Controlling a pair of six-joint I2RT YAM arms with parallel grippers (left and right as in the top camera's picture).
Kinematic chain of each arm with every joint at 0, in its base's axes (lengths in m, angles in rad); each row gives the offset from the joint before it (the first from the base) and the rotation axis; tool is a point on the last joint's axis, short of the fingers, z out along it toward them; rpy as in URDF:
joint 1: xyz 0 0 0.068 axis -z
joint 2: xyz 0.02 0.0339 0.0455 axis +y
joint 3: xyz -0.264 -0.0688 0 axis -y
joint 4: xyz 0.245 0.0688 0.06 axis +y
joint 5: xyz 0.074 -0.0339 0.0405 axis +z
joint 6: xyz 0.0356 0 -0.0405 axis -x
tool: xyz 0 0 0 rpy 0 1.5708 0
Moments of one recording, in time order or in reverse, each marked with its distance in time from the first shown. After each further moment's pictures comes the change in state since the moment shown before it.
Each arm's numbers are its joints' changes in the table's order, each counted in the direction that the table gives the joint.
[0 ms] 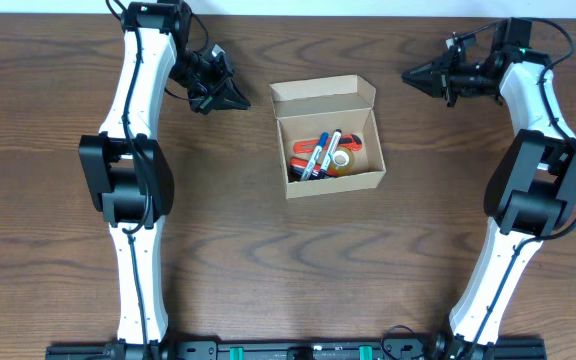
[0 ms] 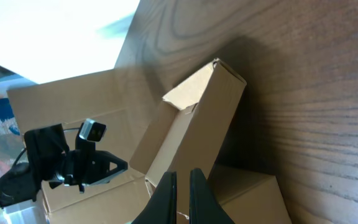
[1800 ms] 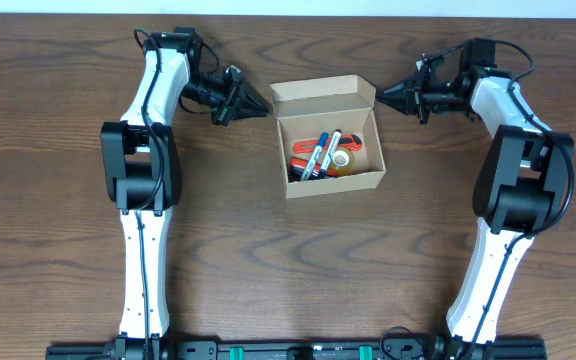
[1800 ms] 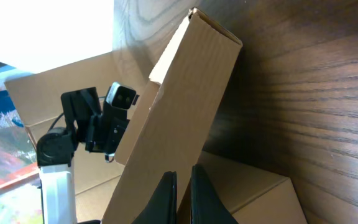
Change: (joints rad) left arm -0.002 0.192 -0.046 -0.165 -0.309 0.032; right arm -0.074 0.000 -0.191 -0.180 0.045 -0.101
